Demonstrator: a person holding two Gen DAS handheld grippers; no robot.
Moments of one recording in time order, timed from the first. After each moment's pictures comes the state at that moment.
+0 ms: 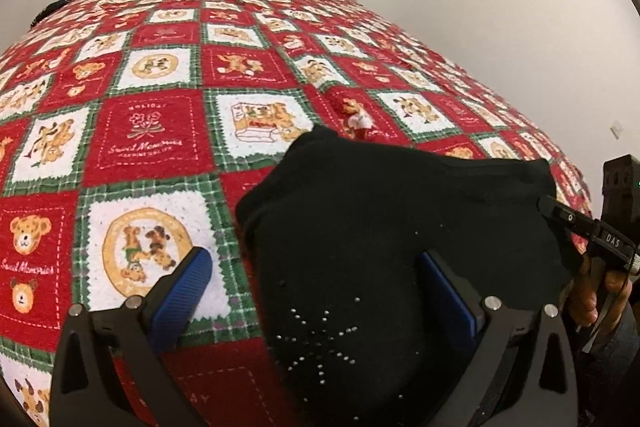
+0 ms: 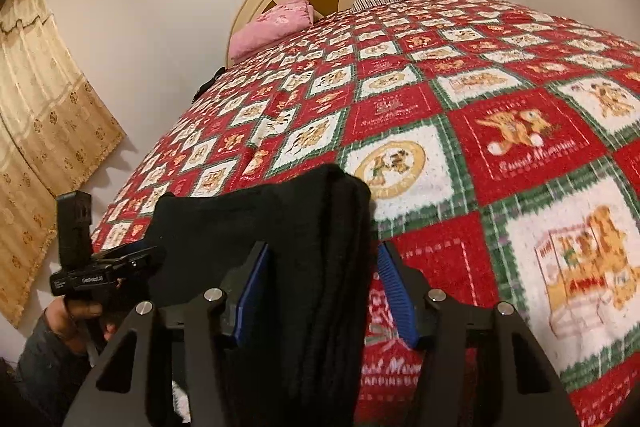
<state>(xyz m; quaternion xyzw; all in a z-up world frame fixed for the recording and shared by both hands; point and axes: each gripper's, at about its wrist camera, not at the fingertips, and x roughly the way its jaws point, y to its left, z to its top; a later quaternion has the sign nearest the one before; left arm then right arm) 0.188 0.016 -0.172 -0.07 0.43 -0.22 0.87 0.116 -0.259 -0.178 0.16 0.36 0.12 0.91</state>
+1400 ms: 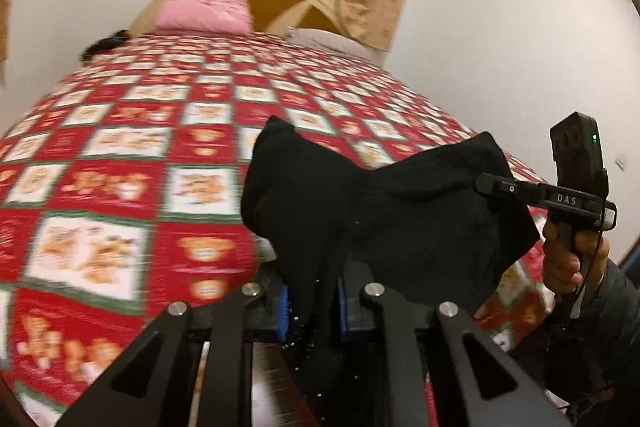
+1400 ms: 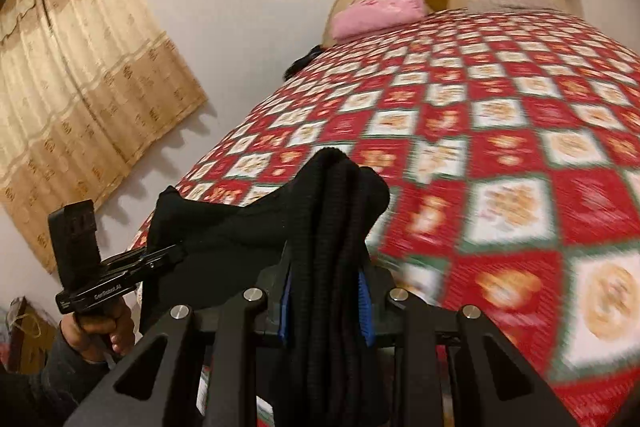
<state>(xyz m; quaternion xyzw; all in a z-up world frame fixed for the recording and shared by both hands) 0.128 0.125 -0.110 -0.09 0.33 -0.15 0.93 0.207 -0.095 -0.126 0.09 0.35 0.30 0.88</state>
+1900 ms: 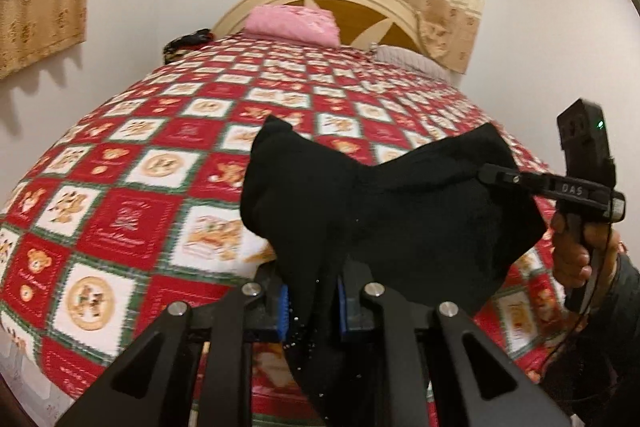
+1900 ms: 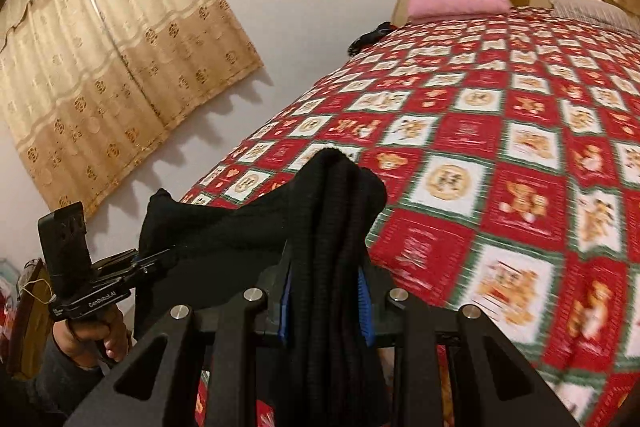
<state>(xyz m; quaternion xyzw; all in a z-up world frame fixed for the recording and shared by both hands) 0.119 0.225 -0.117 -0.10 0.33 -0.02 0.94 0.263 0.045 -0.136 0.06 0.36 0.38 0.85</state>
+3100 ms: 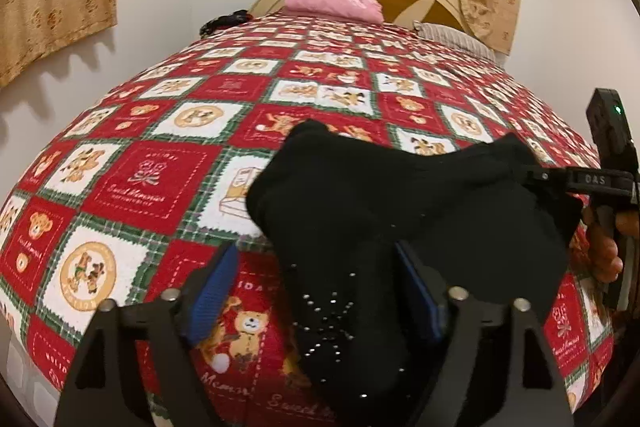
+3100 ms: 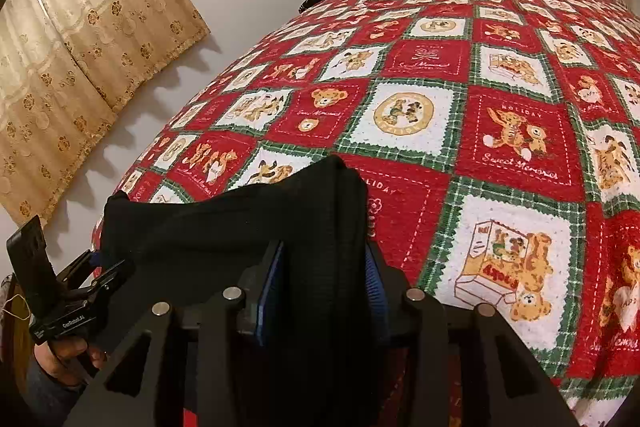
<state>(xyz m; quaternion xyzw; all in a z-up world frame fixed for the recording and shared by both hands) 0.126 0.239 -0.169 -0.08 0.36 0.06 0.93 0.305 0.043 -0.204 0.04 0.44 0.30 0.85</state>
